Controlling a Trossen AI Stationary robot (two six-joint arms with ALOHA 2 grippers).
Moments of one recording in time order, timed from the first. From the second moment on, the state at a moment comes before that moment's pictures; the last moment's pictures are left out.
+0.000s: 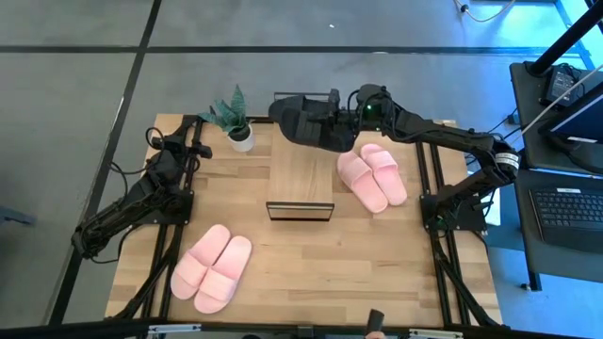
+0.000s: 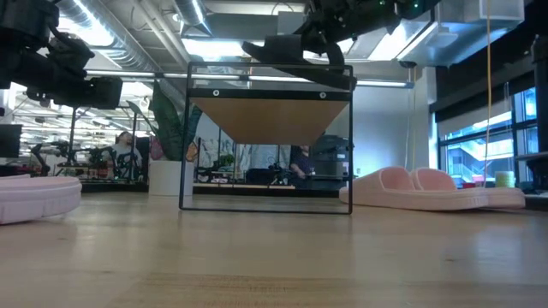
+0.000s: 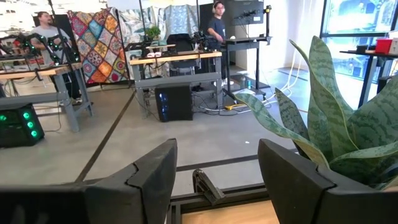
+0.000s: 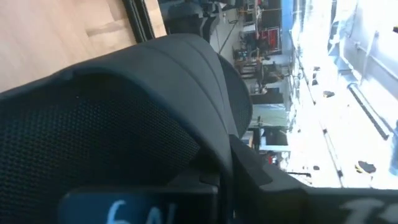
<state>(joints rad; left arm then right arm) 0.68 0.00 0.07 -0.09 -0.79 0.04 -0.45 1.49 1.23 0.03 -0.27 -1.50</state>
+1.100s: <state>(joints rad) 0.68 0.00 0.07 -0.09 -0.80 0.04 -0.57 1.76 1.46 -0.04 -0.45 -1.66</state>
